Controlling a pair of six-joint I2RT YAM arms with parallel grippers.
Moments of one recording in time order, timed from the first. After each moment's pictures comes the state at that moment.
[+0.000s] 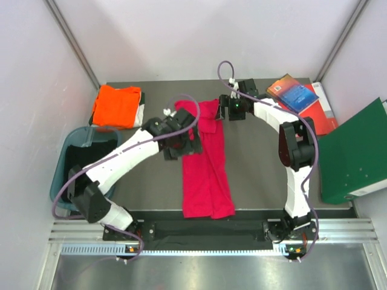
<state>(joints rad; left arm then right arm) -0.80 1.48 1.38 -1.04 -0.13 -0.92 0.32 2.07 1.63 -0.43 -0.37 0.26</state>
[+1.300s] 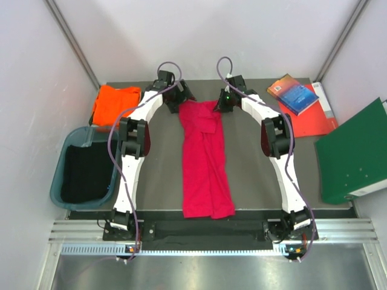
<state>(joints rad) -0.22 2.58 2.34 -0.62 0.33 -0.75 0.33 2.54 2.18 -0.45 -0.31 0.52</state>
